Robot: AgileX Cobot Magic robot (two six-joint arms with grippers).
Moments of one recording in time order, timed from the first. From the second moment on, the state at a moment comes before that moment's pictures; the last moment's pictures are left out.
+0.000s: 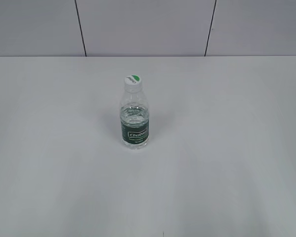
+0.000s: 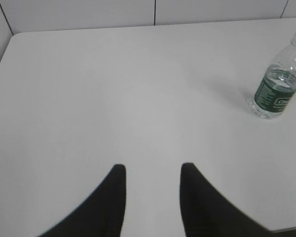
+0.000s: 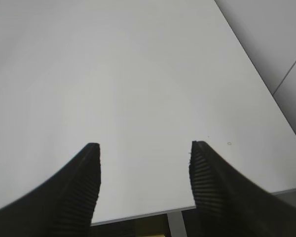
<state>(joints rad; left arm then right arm) -0.04 -0.01 -0.53 -0.02 1.07 0.01 -0.08 -0.01 -0.51 -0.01 1.09 -0.12</state>
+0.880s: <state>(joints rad) -0.04 -0.01 -0.53 0.10 1.06 0.01 -0.08 -0.01 -0.51 -0.01 1.09 -0.12</state>
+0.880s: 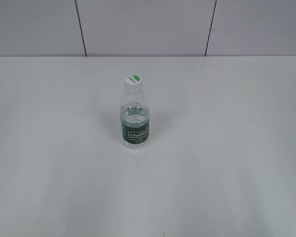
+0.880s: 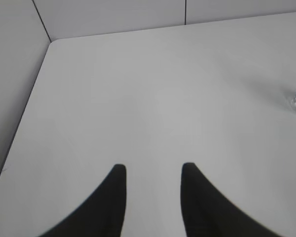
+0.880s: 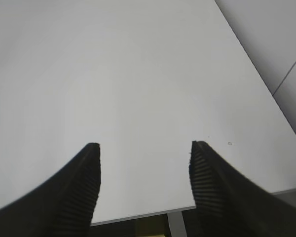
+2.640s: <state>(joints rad) -0.04 1.48 -0.43 0.31 -0.90 -0.18 -0.08 -0.01 -0.51 -0.01 1.09 -0.12</state>
